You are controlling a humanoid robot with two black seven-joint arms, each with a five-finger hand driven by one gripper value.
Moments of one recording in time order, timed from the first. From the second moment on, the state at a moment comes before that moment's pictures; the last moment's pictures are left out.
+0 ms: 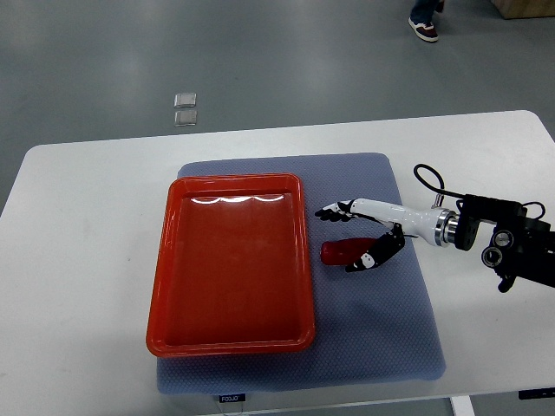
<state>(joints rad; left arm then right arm) -0.12 0.00 0.06 -0.15 0.12 0.02 0.01 0.80 -0.58 0.16 1.25 -1.09 0.04 0.24</state>
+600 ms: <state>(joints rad) -0.12 0.00 0.06 -0.15 0.12 0.02 0.01 0.80 -0.57 0.10 1.21 -1.17 0.01 0.26</state>
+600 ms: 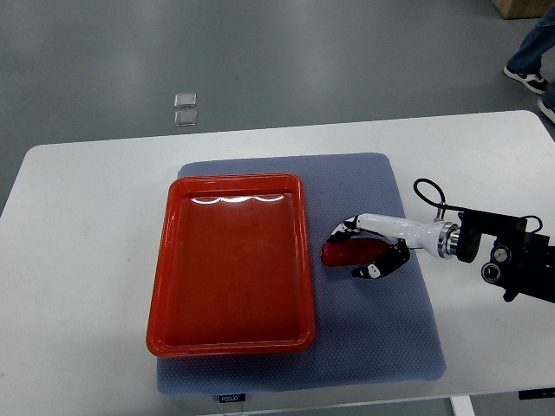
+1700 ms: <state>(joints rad) -0.13 0.00 0.06 -0.15 0.12 0.02 0.01 1.25 -0.42 0.03 1.13 -1.03 0.13 0.25</state>
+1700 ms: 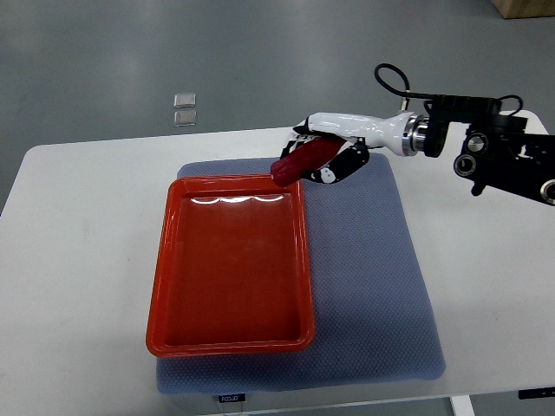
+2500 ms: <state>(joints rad) -0.12 0.00 0.06 -0.15 0.12 0.02 0.01 1.16 0.00 -0.11 0.70 -1.04 0.11 0.25</state>
